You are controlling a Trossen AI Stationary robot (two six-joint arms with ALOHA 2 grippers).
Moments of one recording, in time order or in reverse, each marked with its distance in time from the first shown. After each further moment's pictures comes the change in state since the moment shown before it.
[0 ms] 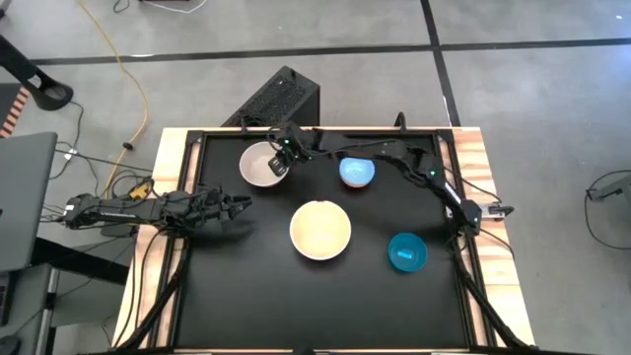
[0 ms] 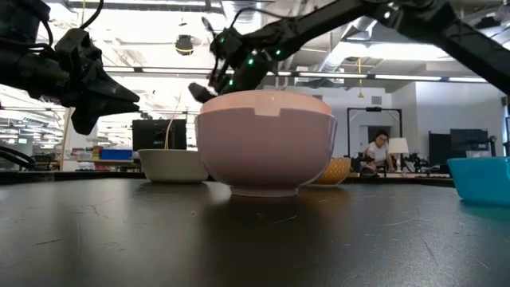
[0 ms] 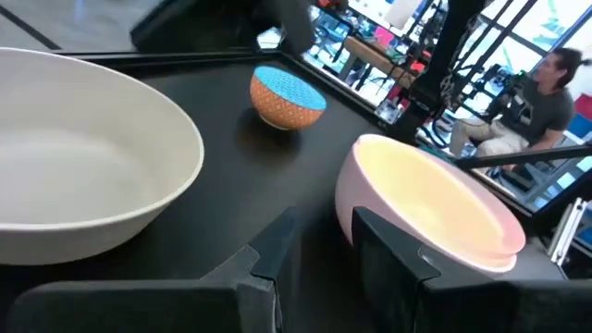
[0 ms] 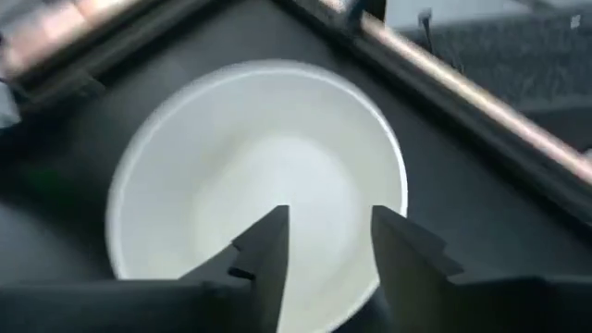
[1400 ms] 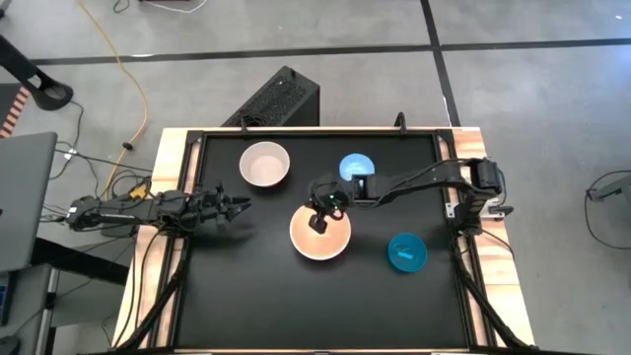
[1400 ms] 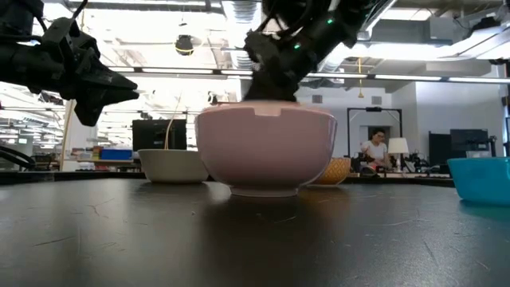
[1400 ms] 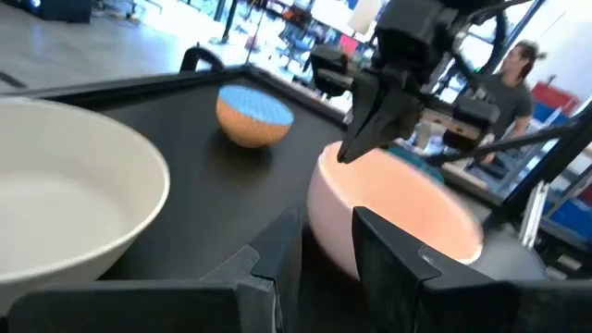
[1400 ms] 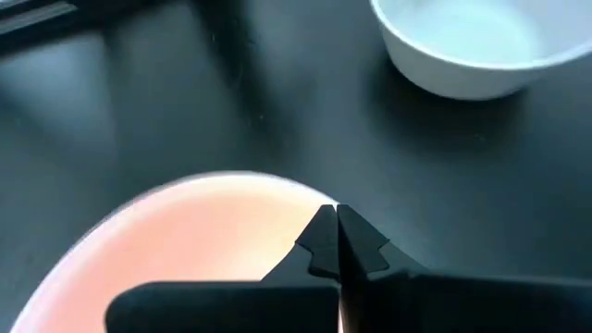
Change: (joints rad) left arm 0.000 -0.072 -0.004 0.001 0.065 0.092; right arm 0.275 -0.533 -0.829 0.350 -0.051 -0.097
